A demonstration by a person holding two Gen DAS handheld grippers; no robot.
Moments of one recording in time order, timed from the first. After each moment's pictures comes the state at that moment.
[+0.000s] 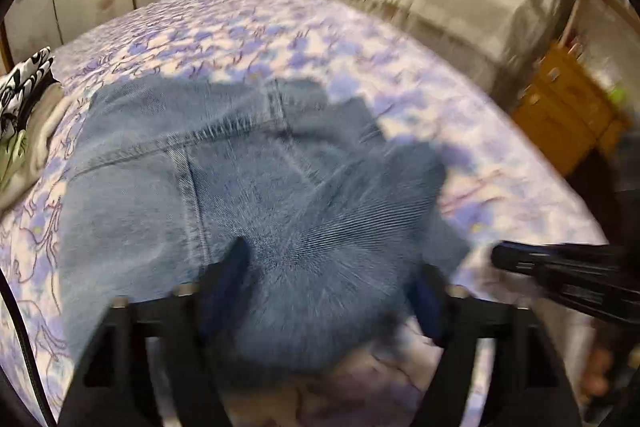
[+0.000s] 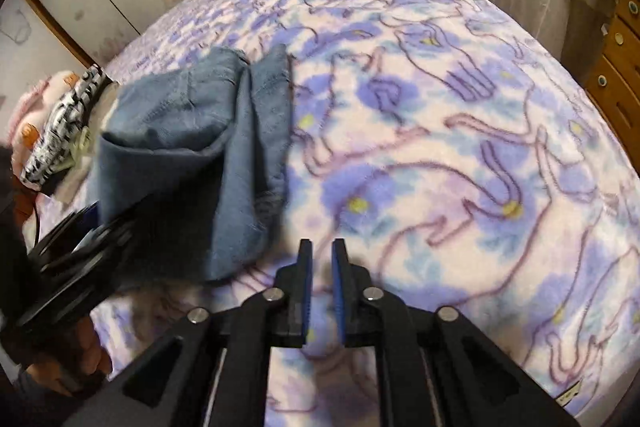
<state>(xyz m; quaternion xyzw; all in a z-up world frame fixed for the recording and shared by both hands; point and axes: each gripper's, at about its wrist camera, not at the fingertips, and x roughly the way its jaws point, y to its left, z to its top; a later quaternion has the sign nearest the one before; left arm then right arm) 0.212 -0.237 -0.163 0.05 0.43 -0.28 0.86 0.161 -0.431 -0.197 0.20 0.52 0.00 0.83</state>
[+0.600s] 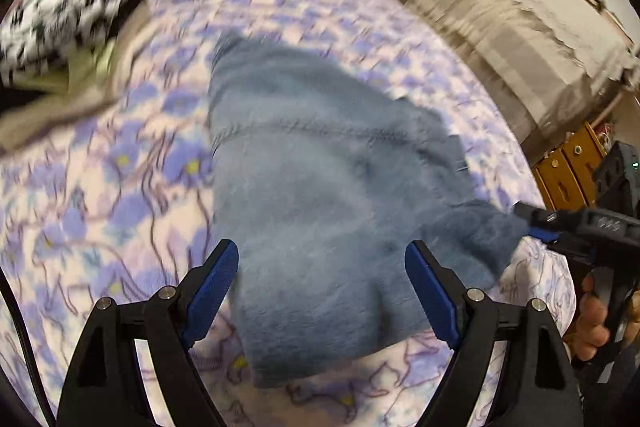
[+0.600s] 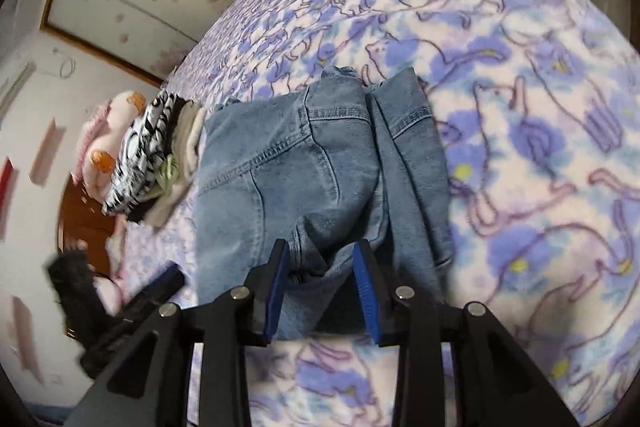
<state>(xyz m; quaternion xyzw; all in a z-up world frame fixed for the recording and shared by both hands) 0.254 -0.098 -0.147 -0.06 0.51 -0.19 0.84 0.234 -0.399 -0.164 0.33 0.53 0.12 0.78</state>
